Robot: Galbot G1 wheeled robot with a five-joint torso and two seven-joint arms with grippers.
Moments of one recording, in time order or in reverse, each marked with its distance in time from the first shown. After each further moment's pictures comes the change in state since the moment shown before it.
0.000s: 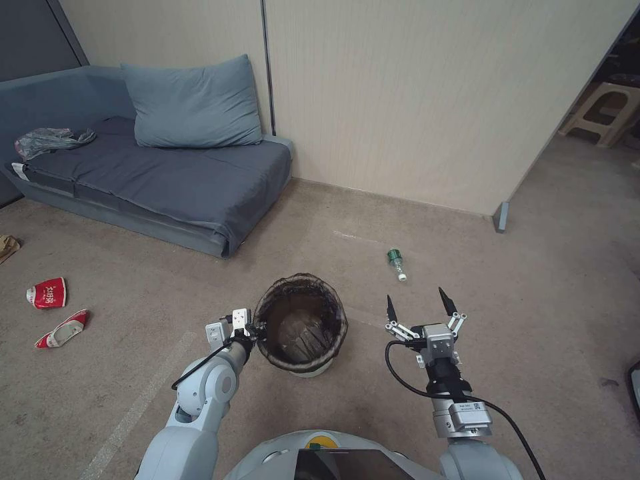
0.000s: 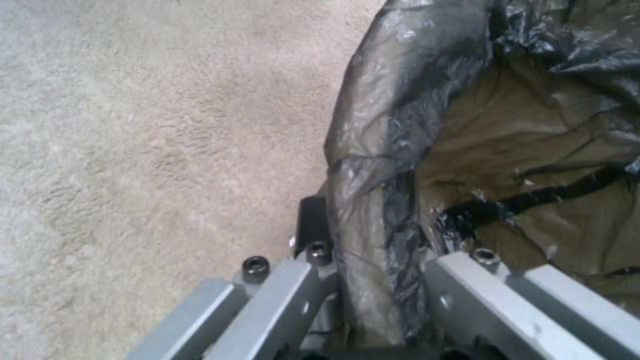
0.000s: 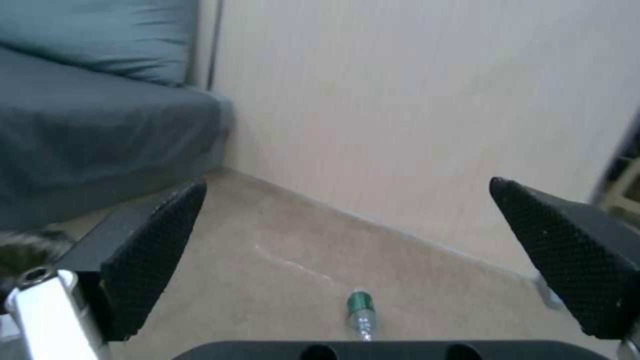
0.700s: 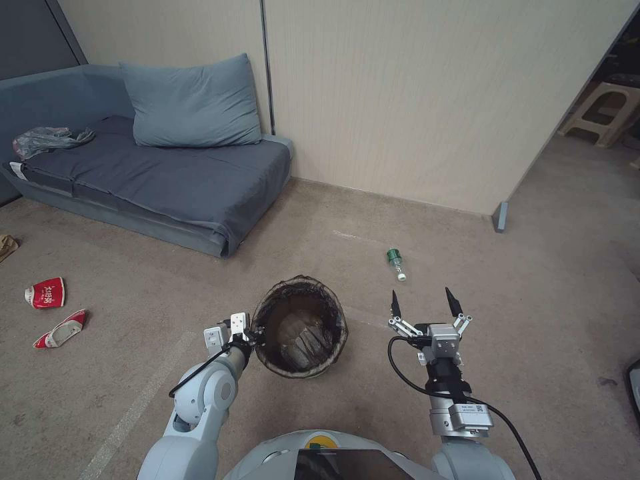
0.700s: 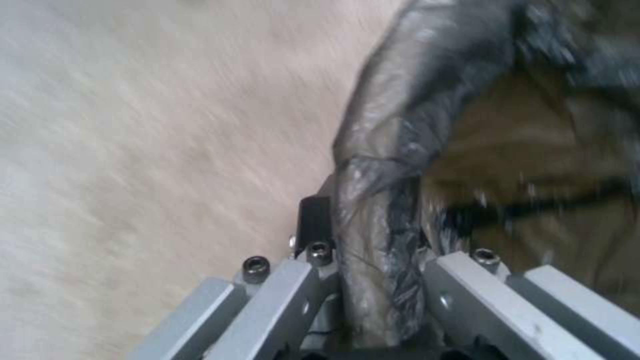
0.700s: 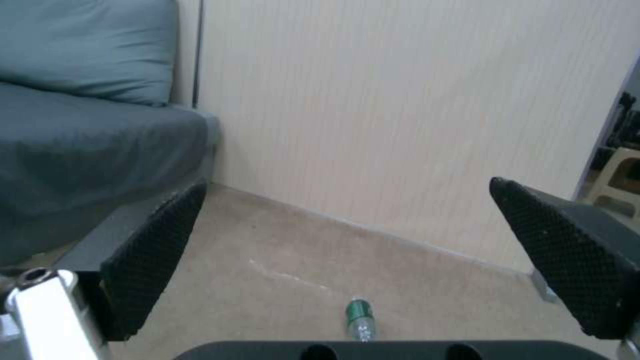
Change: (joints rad) left arm 0.056 -0.032 -0.025 -0.090 0.070 -0.010 -0.014; right arm 0.002 0.000 -0.025 -0.004 0.026 0.028 0.044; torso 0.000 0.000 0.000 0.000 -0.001
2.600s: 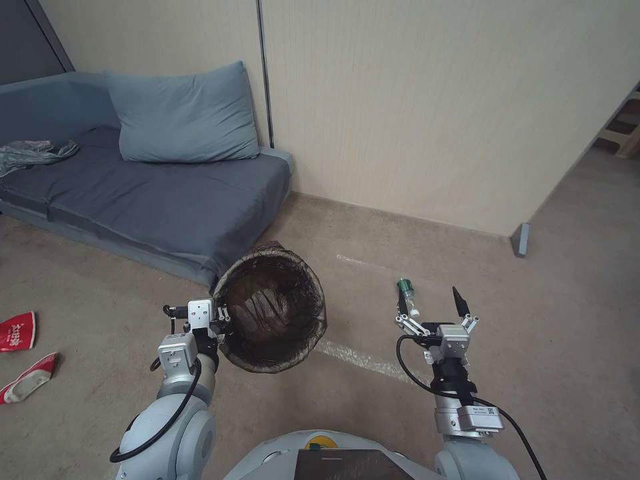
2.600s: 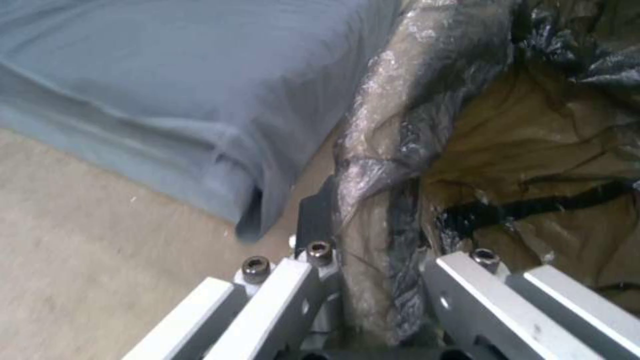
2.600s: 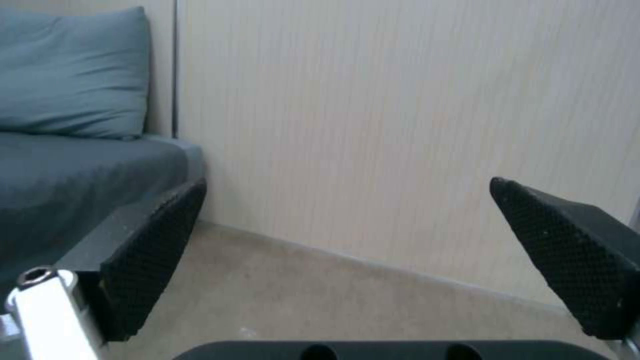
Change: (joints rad) left arm 0.209 -0.061 0.009 -0.400 0.399 -0.103 -0.028; right arm 0.011 0.000 0.032 -0.018 0.087 0.051 -0.018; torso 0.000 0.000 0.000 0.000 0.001
